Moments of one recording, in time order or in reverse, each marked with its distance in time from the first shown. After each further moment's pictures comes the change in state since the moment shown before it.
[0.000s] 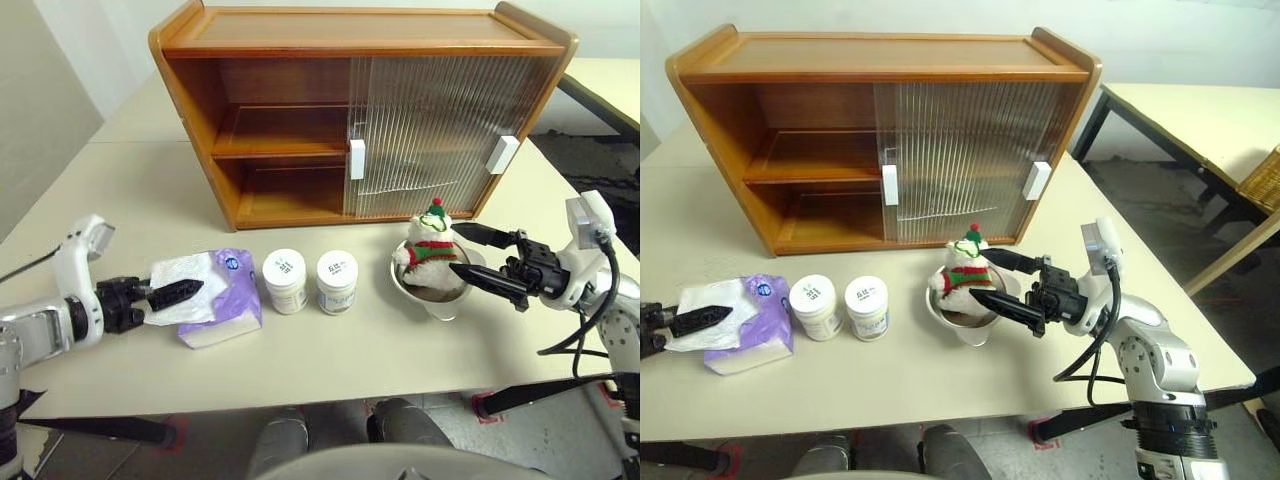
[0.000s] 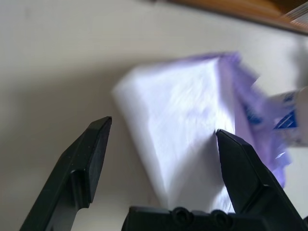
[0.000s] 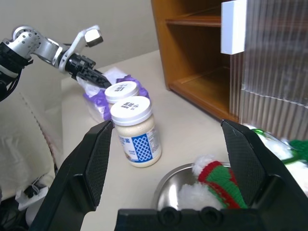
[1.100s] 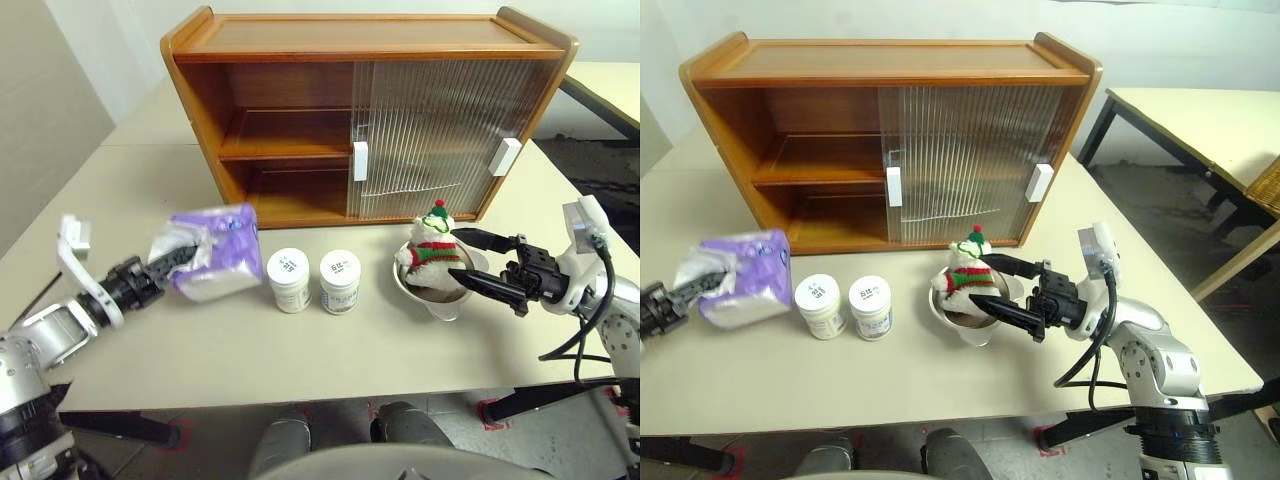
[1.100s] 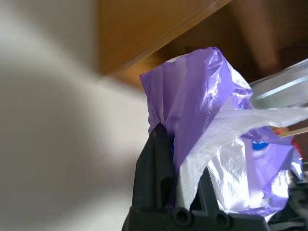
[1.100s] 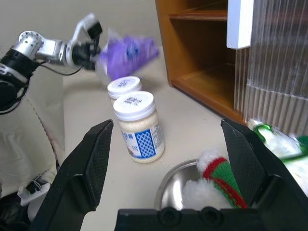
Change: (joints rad) left arm -0.221 -0.211 0.207 0.116 -0.321 -0.044 0.140; right arm 0.005 0.005 0.014 0.002 -0.008 -0.011 -0.007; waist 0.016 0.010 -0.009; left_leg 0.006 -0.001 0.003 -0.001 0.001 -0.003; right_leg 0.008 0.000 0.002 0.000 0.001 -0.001
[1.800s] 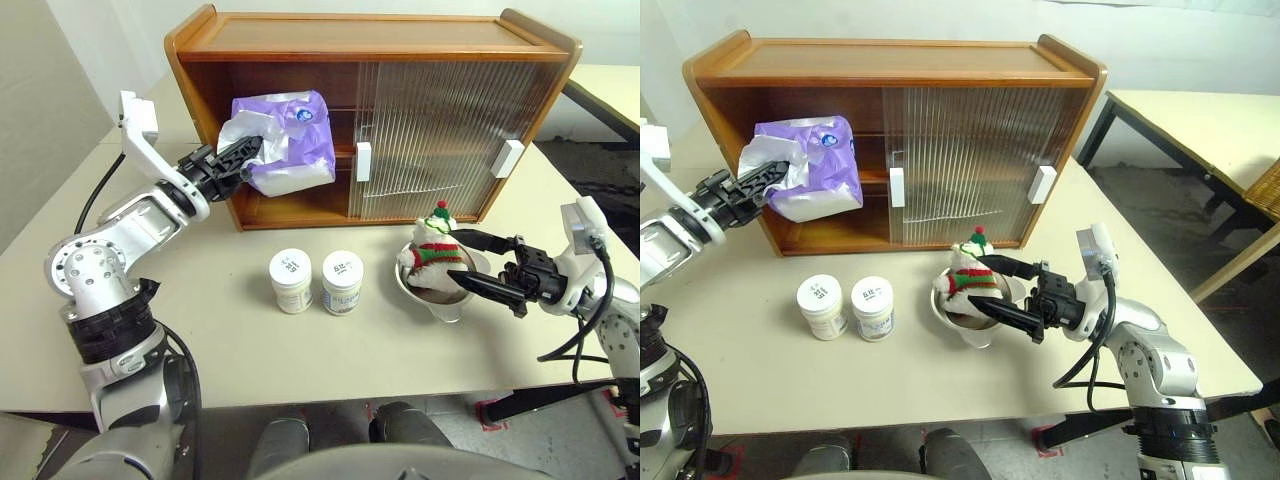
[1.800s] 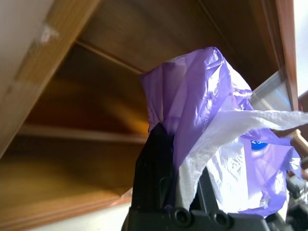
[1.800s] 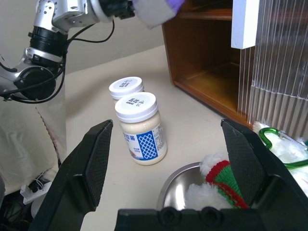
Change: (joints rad) left arm -0.446 -0.243 -0.267 -0.117 -0.060 -0.157 0.549; right arm 0.014 -0.001 0.004 0.004 0.000 -0.011 0.009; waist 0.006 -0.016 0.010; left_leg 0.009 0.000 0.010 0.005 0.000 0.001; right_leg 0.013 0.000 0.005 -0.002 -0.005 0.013
